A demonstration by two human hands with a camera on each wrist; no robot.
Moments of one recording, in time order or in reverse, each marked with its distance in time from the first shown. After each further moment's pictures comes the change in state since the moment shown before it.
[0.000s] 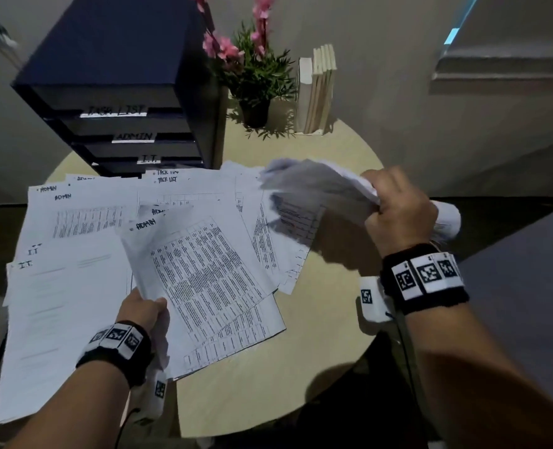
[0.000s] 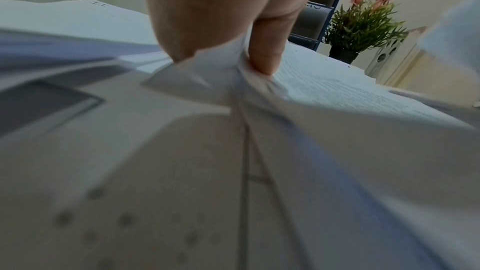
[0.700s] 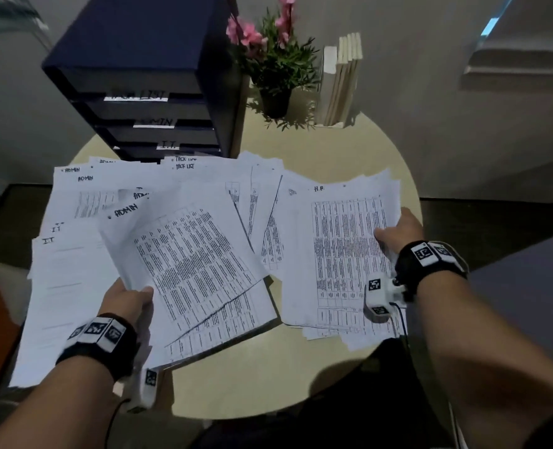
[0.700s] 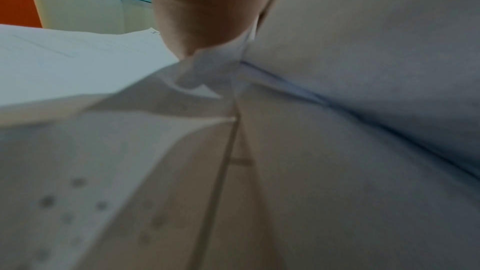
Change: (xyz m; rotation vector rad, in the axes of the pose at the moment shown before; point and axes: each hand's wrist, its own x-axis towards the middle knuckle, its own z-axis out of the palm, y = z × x) left_hand -0.006 -0.015 -0.033 -0.224 0.081 -0.080; right_hand -0.044 0.076 0.093 0.334 -0.658 0.975
